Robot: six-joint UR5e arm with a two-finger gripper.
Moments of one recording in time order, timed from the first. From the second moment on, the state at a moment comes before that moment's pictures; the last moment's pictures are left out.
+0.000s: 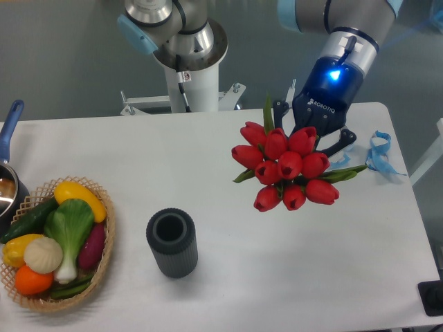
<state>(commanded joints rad) 2.84 -1.74 -1.67 -0.83 0.45 1.05</state>
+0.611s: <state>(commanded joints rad) 2.83 -1.75 -1.68 -0.79 0.45 1.05</state>
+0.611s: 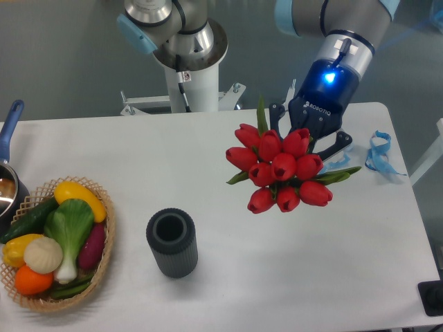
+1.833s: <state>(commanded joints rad) 2.59 -1.84 -1.73 -0.72 -0.03 1.21</state>
